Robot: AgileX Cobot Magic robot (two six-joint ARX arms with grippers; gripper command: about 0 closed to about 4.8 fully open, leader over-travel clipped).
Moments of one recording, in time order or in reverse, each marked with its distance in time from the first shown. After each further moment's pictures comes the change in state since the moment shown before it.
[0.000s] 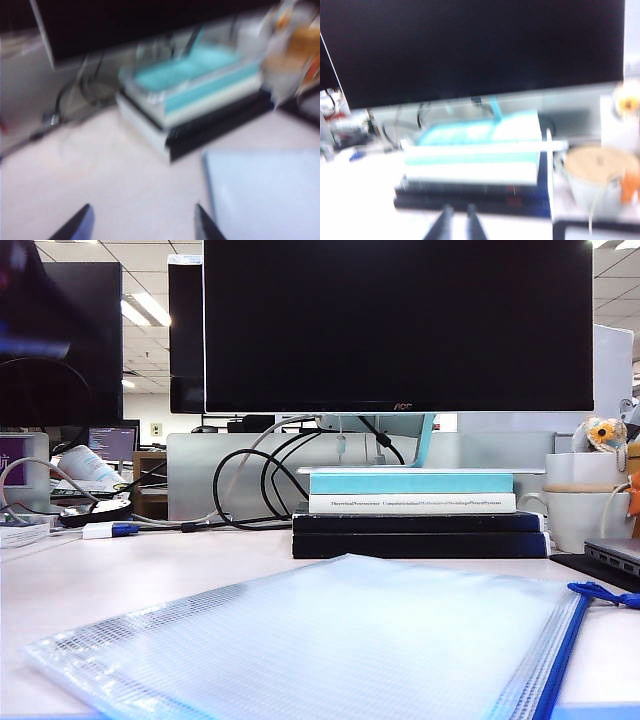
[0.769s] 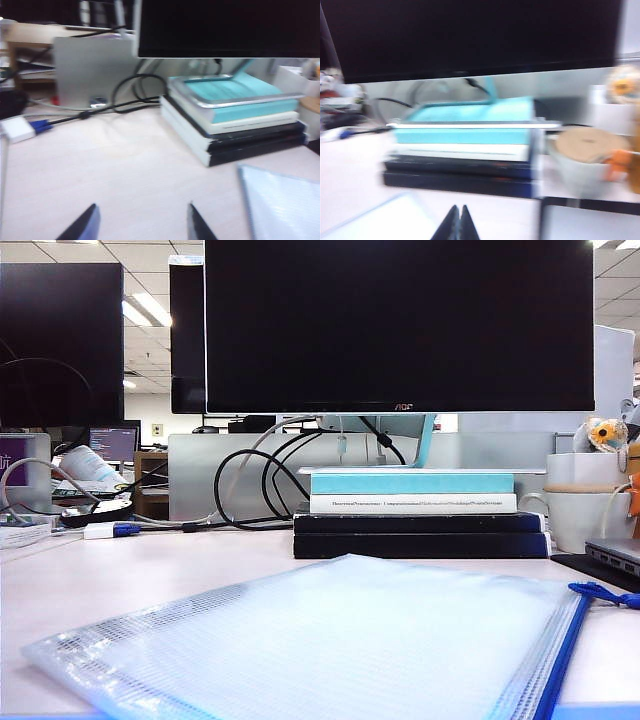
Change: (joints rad) left arm 0.495 -0.063 -0.134 0.129 0.376 -0.190; right arm -0.017 -0.177 -0.114 -0.076 0.002 -0.070
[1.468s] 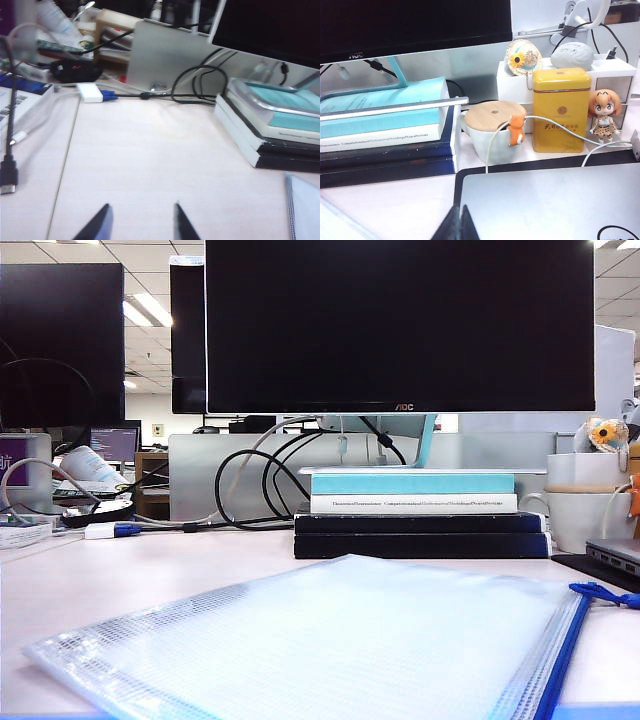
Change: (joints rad) left arm 0.064 -0.410 -0.191 -0.211 -0.185 -0.141; right arm -0.122 -0.124 0.000 -0.209 0.157 0.002
